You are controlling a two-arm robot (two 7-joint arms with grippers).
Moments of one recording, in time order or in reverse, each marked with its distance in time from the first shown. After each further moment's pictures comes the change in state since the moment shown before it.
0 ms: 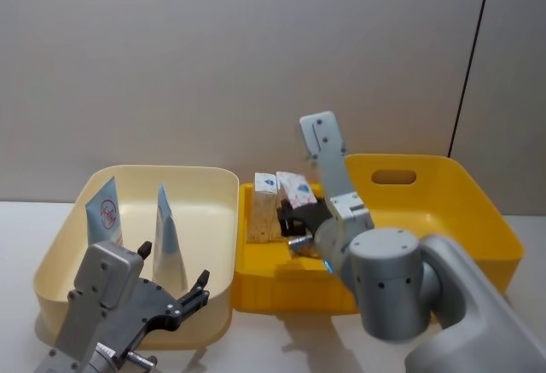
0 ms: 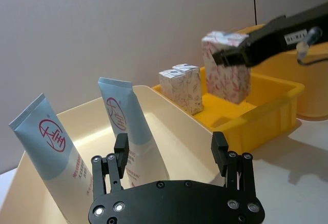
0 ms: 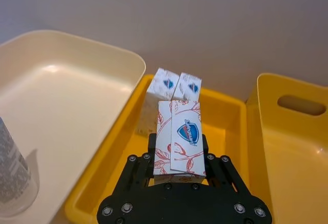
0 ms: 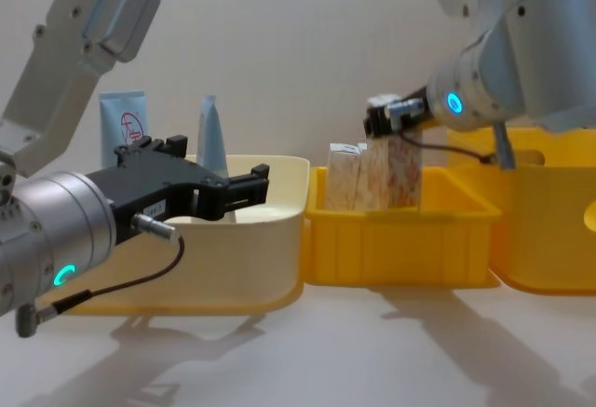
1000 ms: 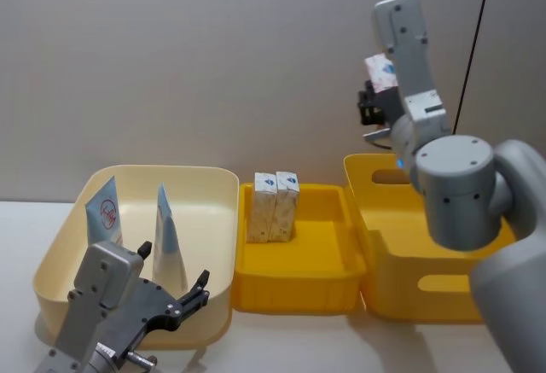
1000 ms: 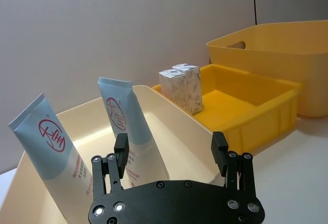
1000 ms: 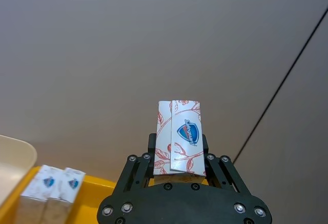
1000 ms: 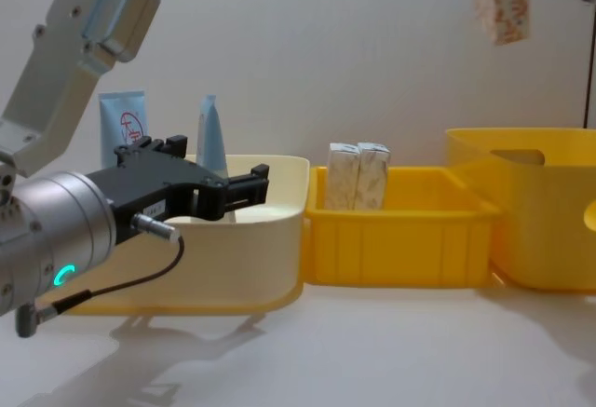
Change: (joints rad) left arm 0.000 0.000 0.000 0.000 0.000 0.000 0.000; right arm 0.154 0.095 0.056 -0.023 -0.136 -0.077 -0.055
